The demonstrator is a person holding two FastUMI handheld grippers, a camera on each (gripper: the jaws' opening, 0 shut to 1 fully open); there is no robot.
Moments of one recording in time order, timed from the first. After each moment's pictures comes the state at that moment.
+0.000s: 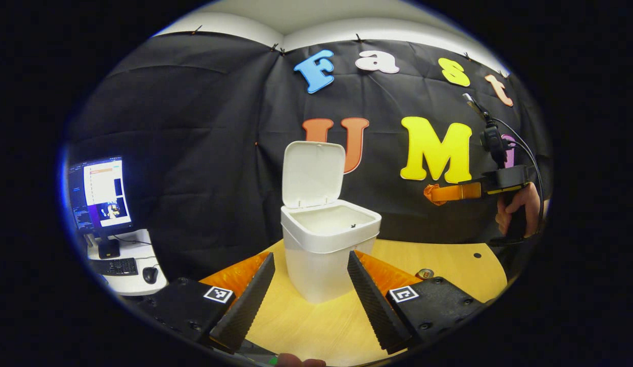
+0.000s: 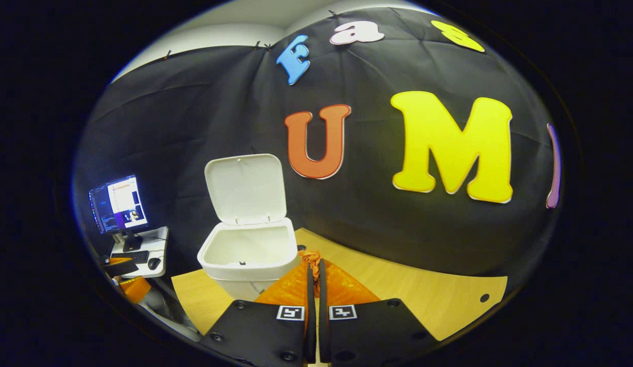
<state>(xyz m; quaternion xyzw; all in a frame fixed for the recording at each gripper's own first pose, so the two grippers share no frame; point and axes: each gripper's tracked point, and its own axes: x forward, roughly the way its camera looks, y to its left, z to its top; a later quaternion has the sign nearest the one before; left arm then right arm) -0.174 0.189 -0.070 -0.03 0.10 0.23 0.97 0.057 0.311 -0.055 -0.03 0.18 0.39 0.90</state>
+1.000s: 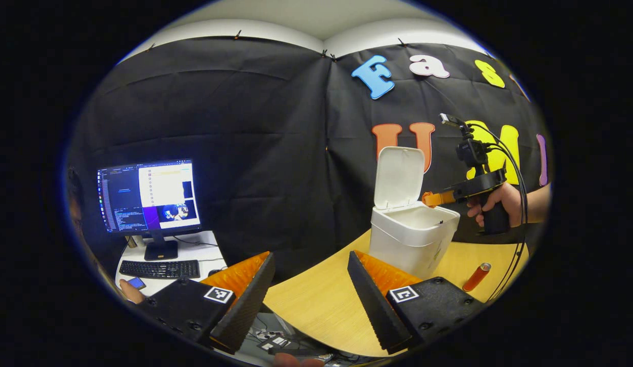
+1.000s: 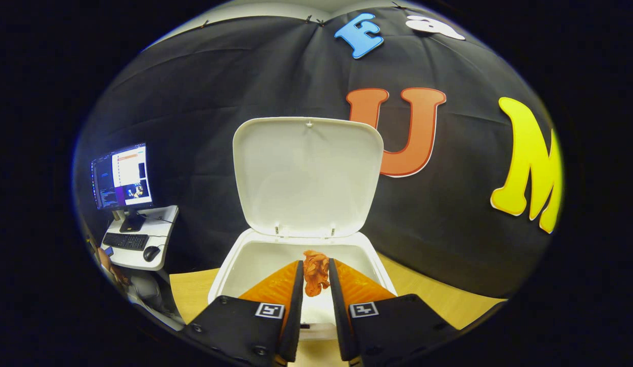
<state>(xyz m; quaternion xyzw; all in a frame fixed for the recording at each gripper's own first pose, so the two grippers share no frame) -0.265 0.285 -0.069 -0.01 0.09 0.36 0.93 0.053 0.488 -0.117 -0.10 0.19 0.45 0.87</state>
